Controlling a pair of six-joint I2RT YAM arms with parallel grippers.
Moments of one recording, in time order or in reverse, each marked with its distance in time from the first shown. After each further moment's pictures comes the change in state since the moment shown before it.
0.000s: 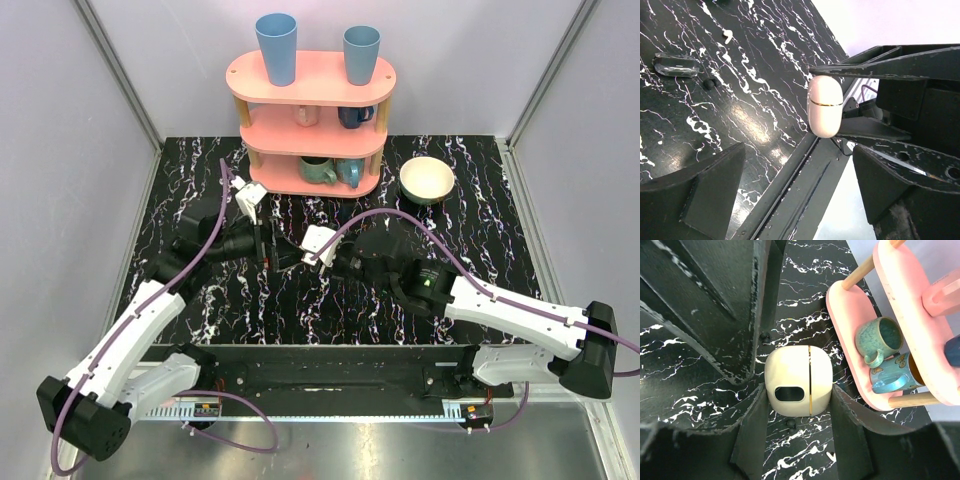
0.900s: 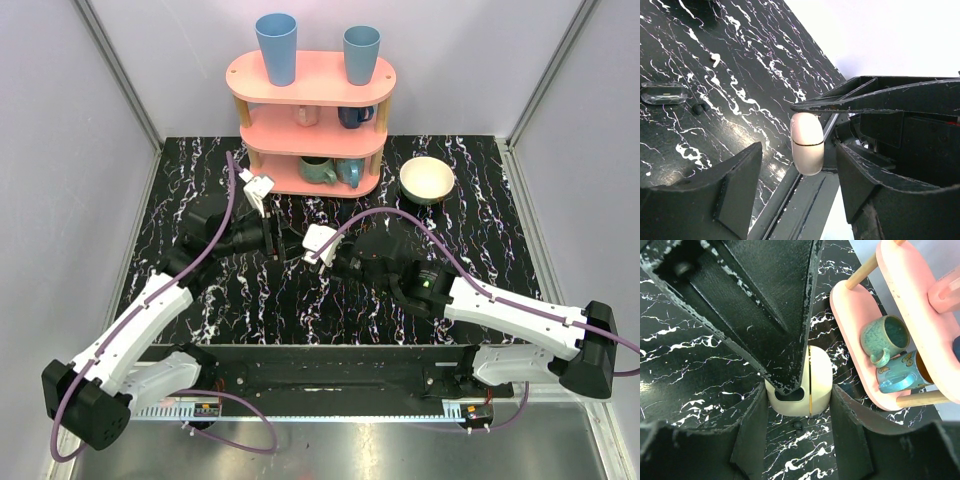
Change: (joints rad) left arm -0.053 0.064 -0.003 0.171 -0.027 -0.060; right arm 0.003 0.000 -0.015 0.029 -0.002 0.039
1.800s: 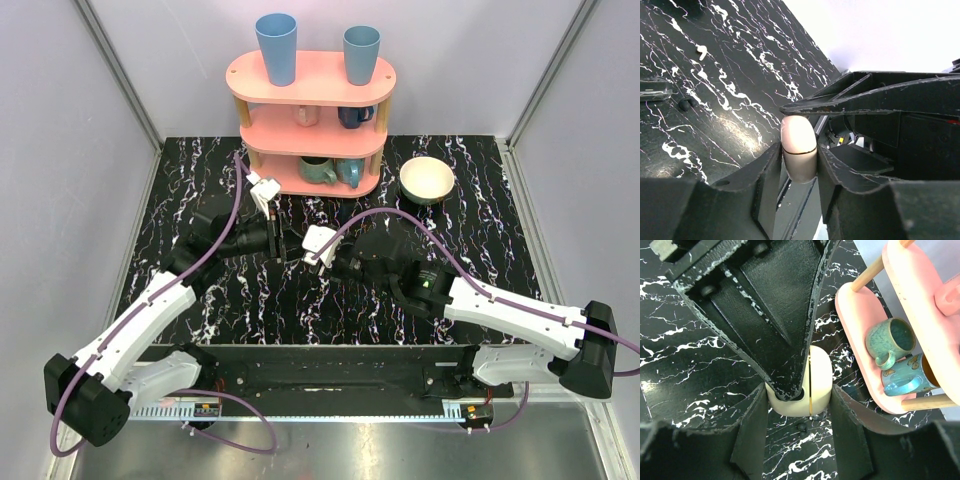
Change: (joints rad) left arm -0.026 0.021 -0.006 0.013 0.027 -0.009; right arm 0.000 0.000 -0.003 0.006 -0.026 0.008
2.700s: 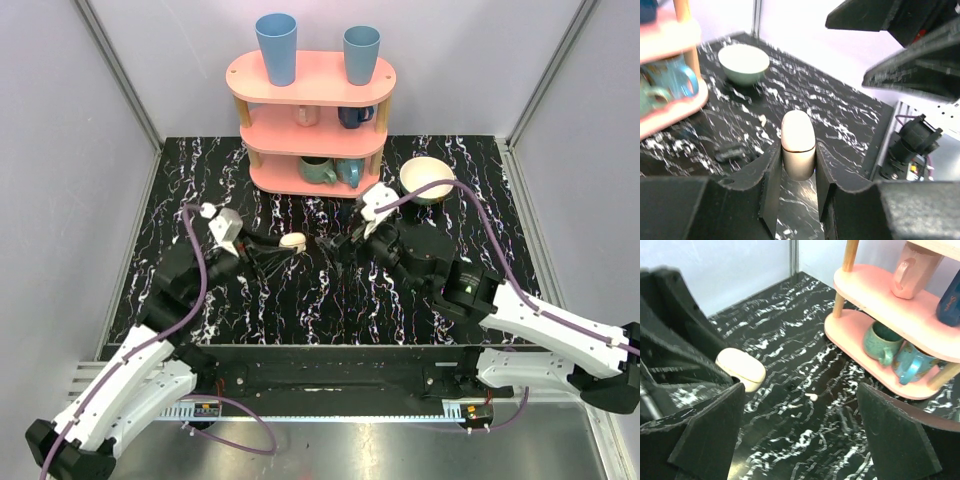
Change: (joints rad) left arm -0.003 -0.350 -0.230 0.200 -0.172 0.253; right arm 0.001 -0.169 0.032 0.046 0.166 0.375
